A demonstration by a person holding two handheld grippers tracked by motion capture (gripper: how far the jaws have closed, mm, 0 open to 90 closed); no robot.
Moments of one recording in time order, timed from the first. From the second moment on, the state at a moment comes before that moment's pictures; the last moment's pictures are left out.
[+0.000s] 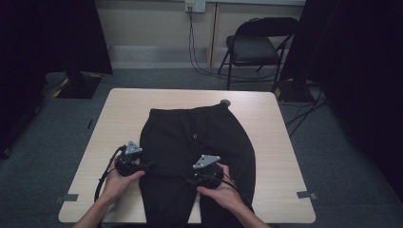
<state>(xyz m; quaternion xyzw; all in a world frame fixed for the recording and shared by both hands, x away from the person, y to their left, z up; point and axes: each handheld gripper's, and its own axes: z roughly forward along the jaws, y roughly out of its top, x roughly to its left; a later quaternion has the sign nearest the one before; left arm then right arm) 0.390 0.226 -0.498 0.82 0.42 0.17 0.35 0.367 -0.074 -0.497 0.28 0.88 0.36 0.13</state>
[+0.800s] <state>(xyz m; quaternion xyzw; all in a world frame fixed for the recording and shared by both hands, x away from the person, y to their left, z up) 0.403 0.197 -0.475 0.83 0.40 0.14 0.36 0.324 -0.100 -0.447 0.27 0.88 0.38 0.12</state>
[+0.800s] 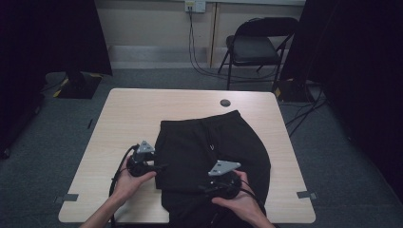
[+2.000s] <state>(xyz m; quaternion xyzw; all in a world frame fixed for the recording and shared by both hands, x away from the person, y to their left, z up) 0.454 0.207 -0.499 0.80 0.45 0.17 0.36 0.327 0.022 -0.496 0.23 0.89 0.38 0.07</state>
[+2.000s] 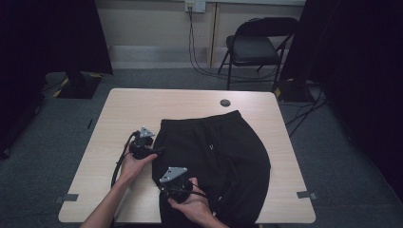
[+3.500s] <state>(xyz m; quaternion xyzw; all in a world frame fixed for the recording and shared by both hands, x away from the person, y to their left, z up) 0.477 0.241 -0.344 0.69 0.45 0.17 0.54 0.310 0.022 -0.339 0.13 0.83 0.54 0.08</state>
